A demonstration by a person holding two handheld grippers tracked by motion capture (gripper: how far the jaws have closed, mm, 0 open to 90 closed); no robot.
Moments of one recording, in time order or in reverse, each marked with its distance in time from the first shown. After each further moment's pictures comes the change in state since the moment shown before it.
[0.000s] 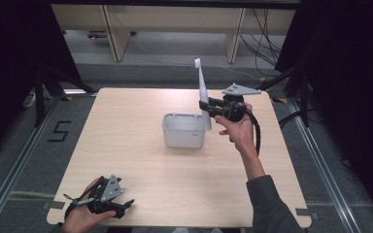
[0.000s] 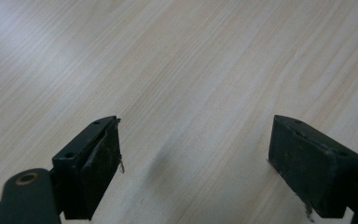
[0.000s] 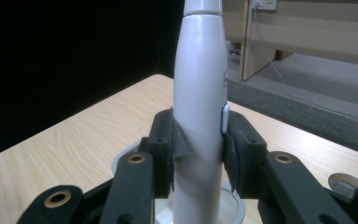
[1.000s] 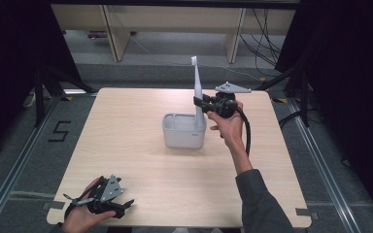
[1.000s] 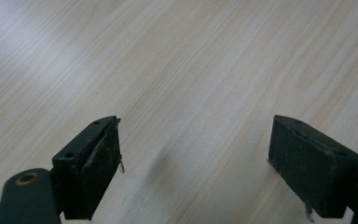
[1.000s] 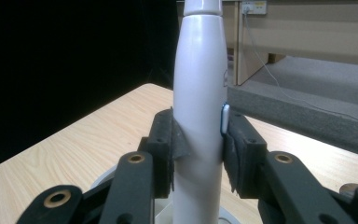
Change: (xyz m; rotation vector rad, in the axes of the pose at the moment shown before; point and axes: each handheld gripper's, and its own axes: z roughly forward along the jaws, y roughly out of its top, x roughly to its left) left arm 0.000 0.000 -0.001 -0.005 0.000 0.003; right arm -0.006 -0.007 0.033 -0.035 -0.020 0.072
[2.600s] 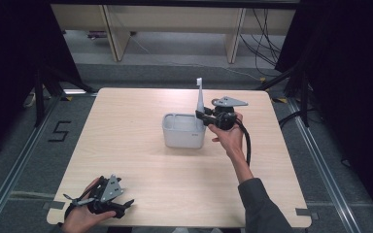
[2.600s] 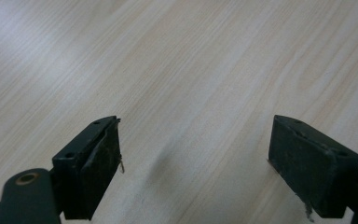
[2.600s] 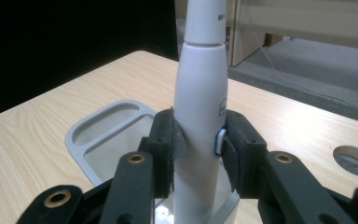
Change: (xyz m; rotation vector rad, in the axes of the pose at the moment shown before) left arm 0.000 0.001 0.000 0.003 0.006 0.007; right arm -0.008 -0.042 0.003 0.068 -0.026 -0.076
